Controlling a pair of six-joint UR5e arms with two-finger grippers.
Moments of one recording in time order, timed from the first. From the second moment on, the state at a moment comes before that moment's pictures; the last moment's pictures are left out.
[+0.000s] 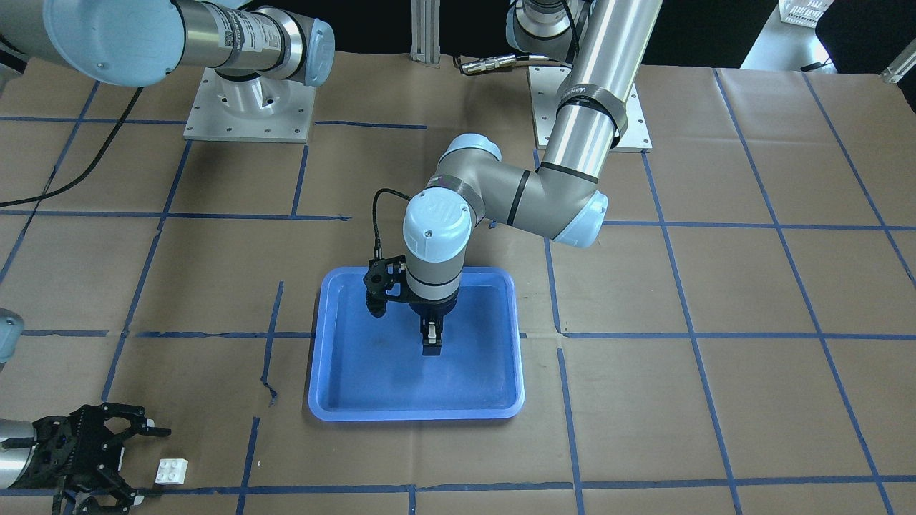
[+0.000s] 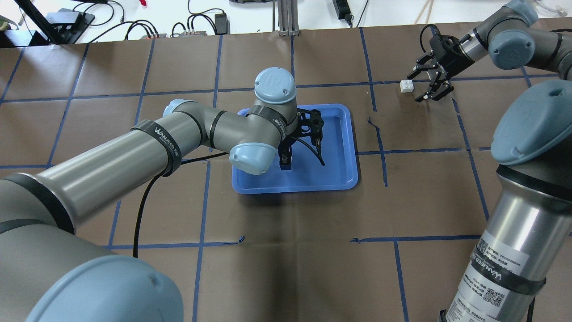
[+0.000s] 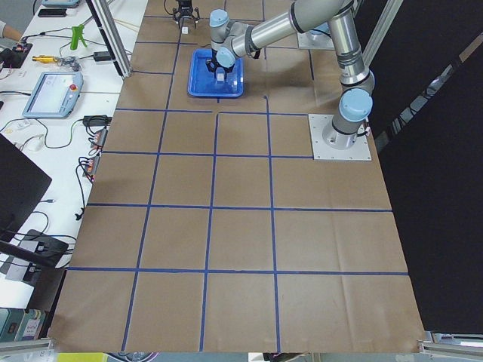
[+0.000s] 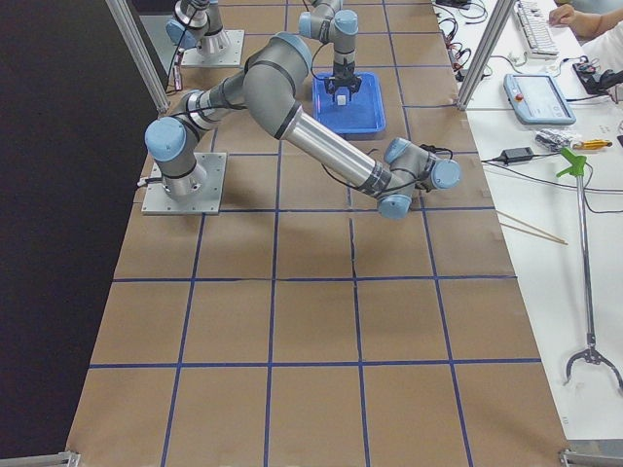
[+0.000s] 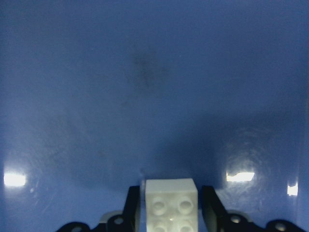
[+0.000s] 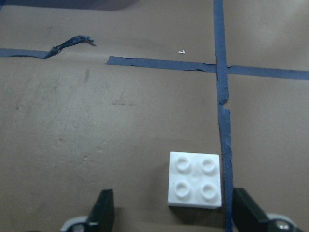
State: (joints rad) left arm -1.95 -2.10 -1.68 -0.87 1.57 1.19; right arm 1.21 -0.69 1.15 -1.74 -1.01 -2.12
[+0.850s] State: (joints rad) left arm -1.95 -1.74 -1.46 -1.51 1.55 1.14; right arm 1.21 -0.69 1.15 -1.76 -0.97 -2.13
